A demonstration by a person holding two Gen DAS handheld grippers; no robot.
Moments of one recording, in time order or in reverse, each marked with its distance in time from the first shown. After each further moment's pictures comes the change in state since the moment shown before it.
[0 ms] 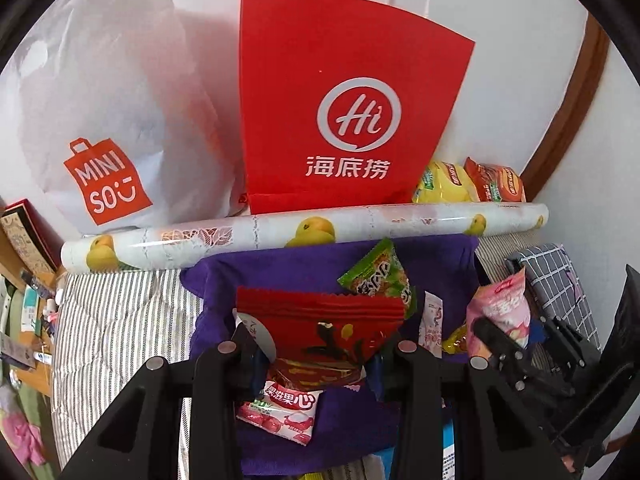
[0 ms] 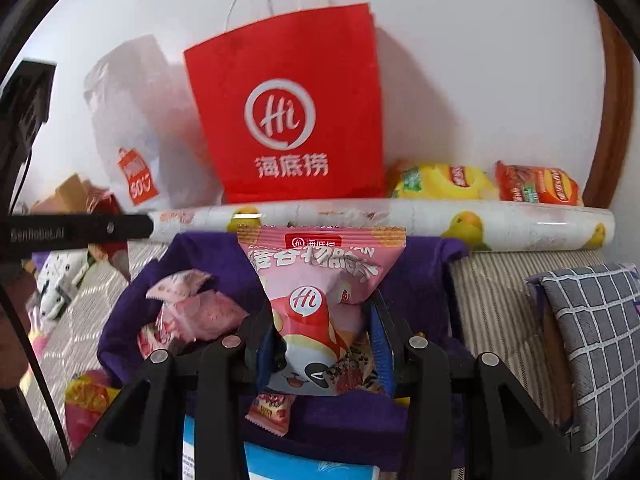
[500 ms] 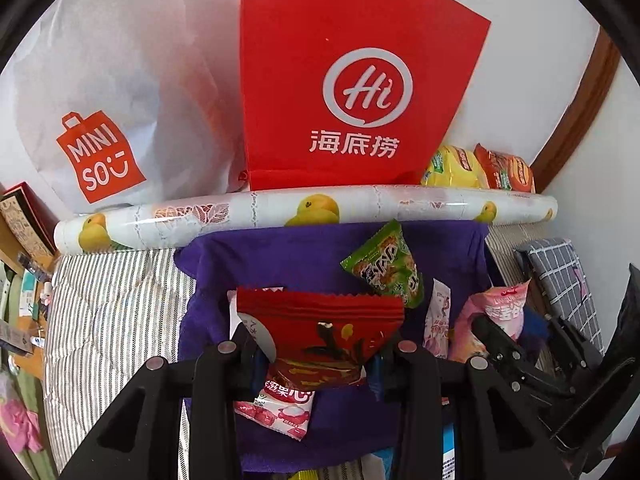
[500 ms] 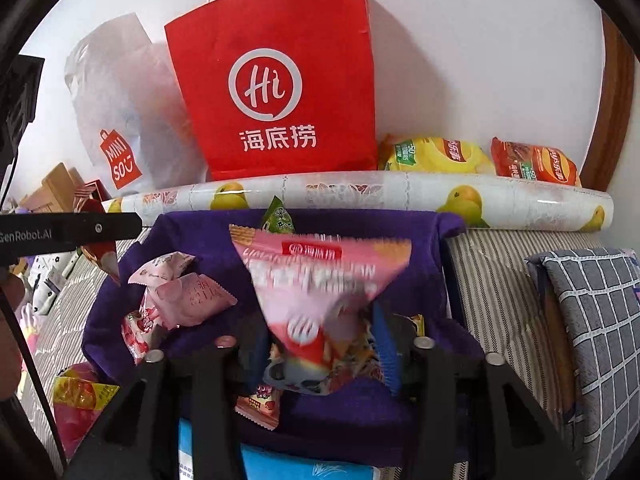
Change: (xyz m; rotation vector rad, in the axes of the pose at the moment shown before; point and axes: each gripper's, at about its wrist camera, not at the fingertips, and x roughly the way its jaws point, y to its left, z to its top) left arm 0.017 -0.004 -0.005 -0.016 0.065 0.012; right arm 0.014 -0.001 -0.003 0.028 0.070 -0.037
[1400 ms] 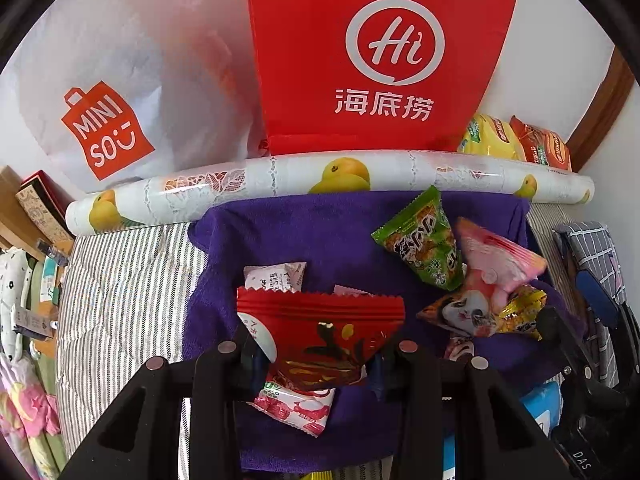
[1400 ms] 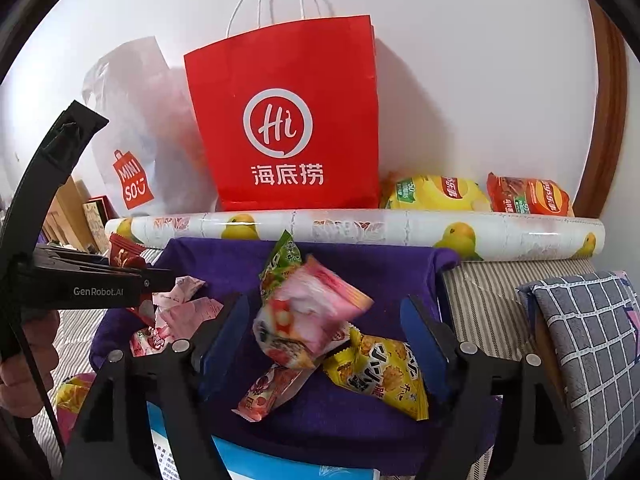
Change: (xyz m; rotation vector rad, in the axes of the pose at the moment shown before) left arm 0.028 0.000 -0.008 -0.008 0.090 0.120; right arm -0.020 0.007 0.002 -0.025 -0.121 0.002
